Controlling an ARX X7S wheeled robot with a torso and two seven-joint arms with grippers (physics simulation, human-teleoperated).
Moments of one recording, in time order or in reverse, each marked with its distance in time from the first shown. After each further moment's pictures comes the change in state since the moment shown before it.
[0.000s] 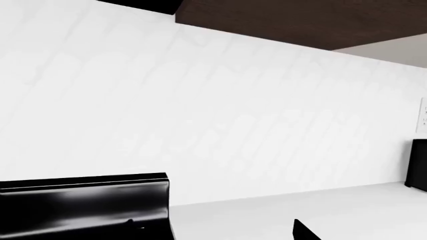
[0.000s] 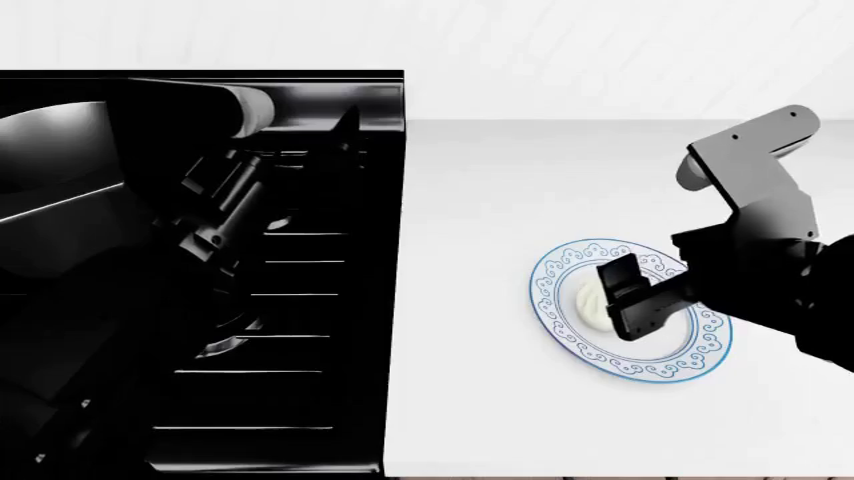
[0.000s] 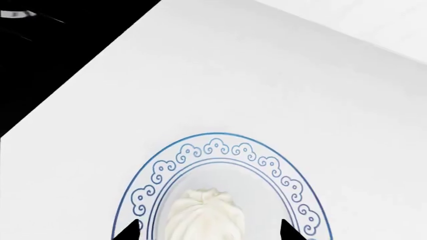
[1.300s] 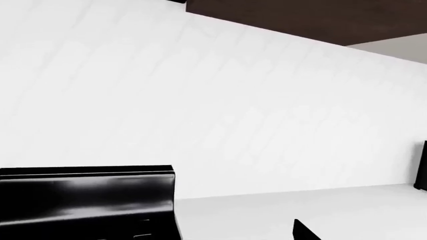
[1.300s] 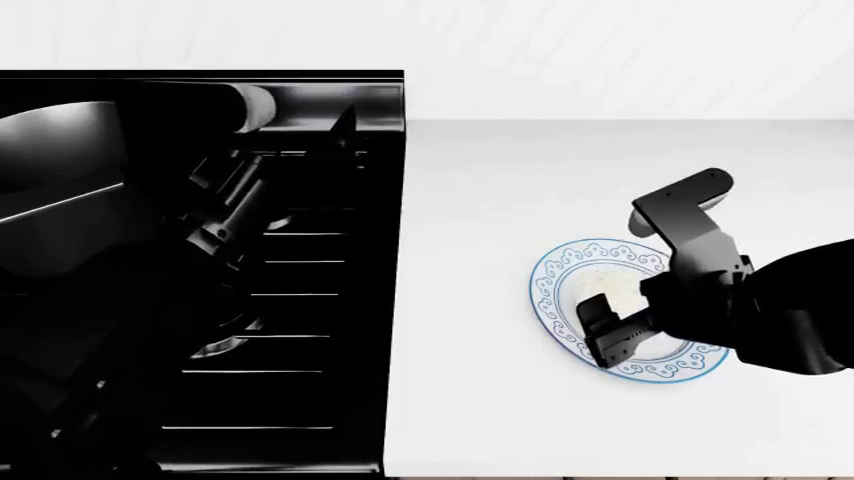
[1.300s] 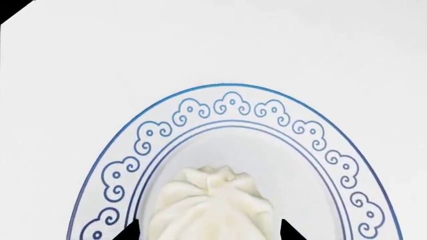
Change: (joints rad) left arm -0.006 -0.012 0.021 -0.079 -0.018 0.054 -0.029; right arm -0.039 -0.029 -0.253 0.115 -0.385 -0.136 -0.393
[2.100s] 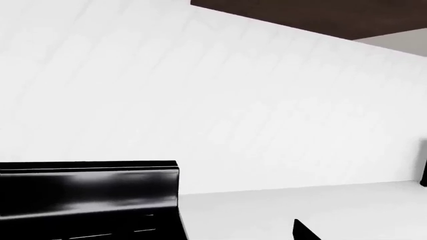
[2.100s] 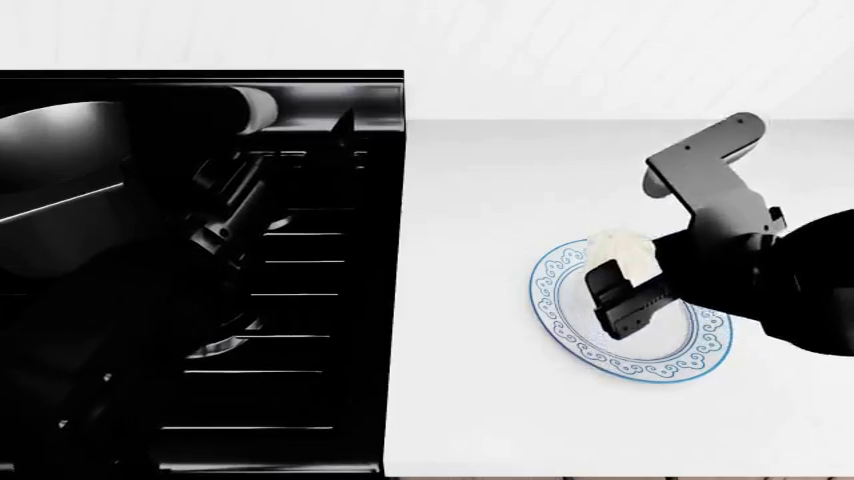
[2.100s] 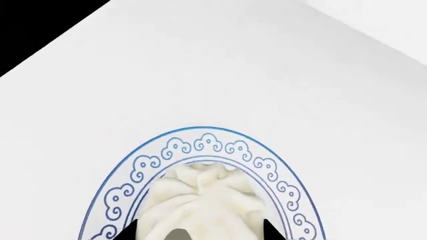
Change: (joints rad) left arm 0.000 -0.017 0.019 -0.038 -0.006 0.030 -0.009; right arm 0.124 0.015 0.017 -0.080 0.113 0.068 0.151
